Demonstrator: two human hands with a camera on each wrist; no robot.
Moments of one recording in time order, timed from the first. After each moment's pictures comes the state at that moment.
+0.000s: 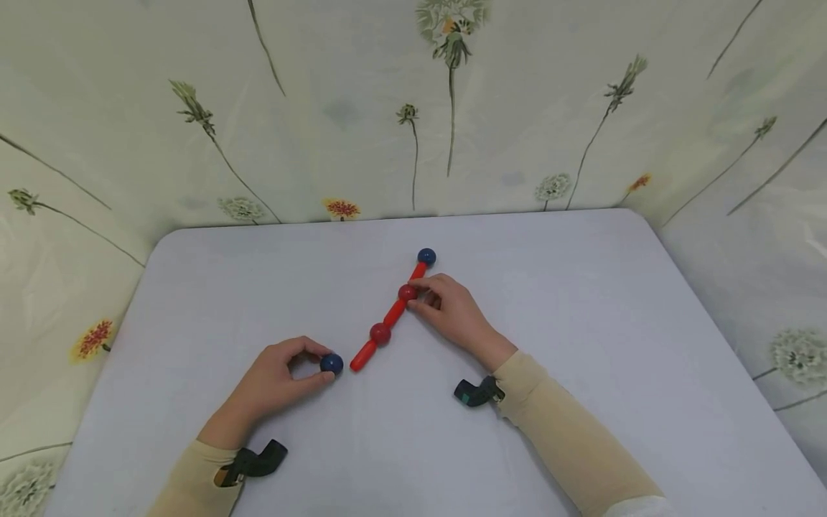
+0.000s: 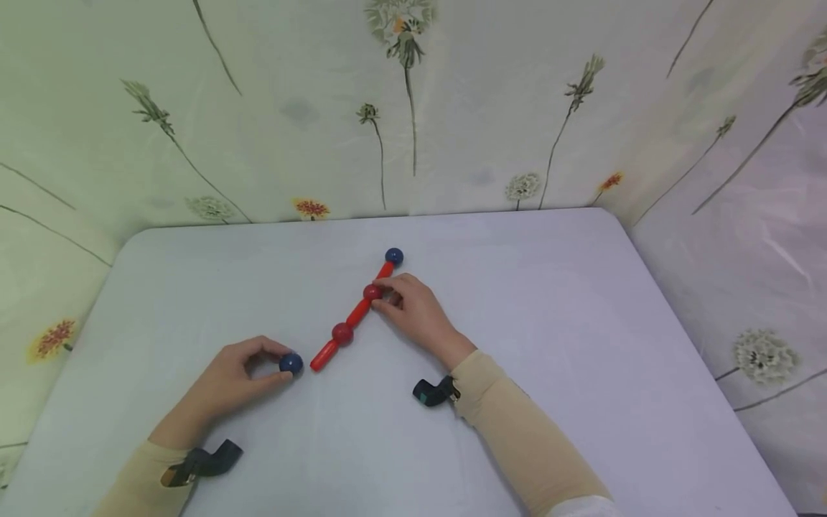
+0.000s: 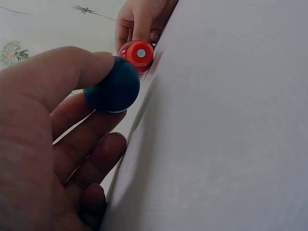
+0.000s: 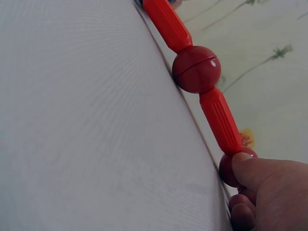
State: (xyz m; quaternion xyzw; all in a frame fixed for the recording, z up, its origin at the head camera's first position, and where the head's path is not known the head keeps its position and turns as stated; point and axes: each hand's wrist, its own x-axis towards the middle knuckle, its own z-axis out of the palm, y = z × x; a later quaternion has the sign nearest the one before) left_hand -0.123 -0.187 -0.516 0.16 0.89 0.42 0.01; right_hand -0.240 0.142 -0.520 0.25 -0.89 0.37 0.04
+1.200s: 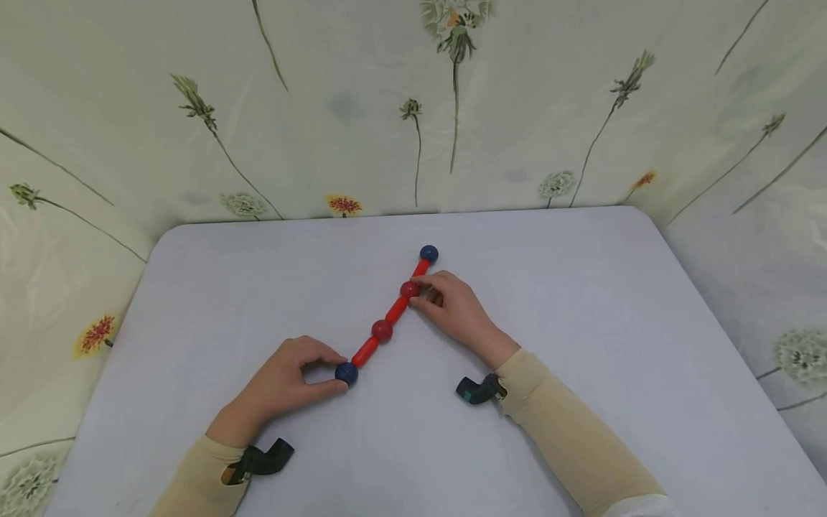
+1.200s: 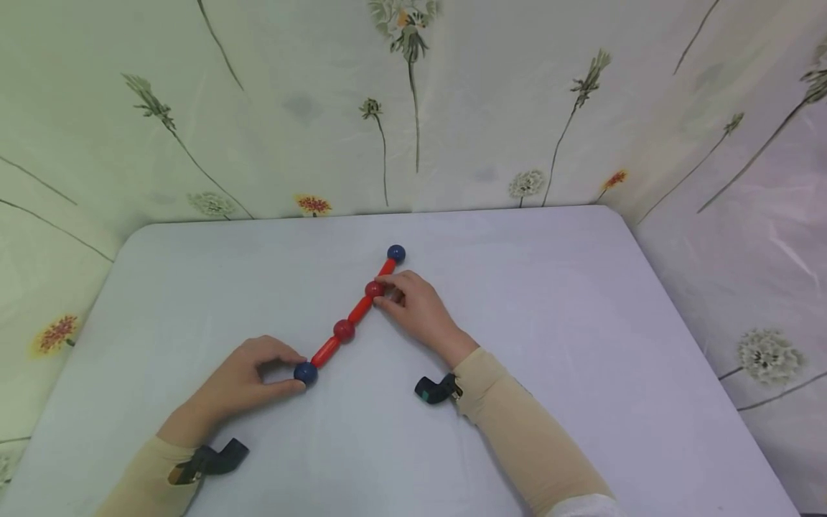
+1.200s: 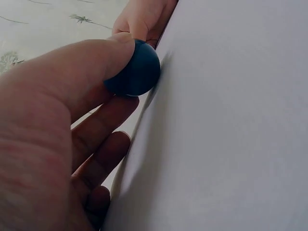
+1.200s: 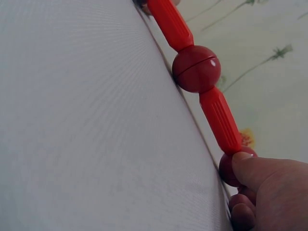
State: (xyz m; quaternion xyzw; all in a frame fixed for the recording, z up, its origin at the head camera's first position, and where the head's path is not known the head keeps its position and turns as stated) left_hand -0.129 -0.184 -0.523 0.30 0.87 0.40 -0.02; right_hand -0.240 0.140 -0.518 0.25 -0.89 0.37 0.04
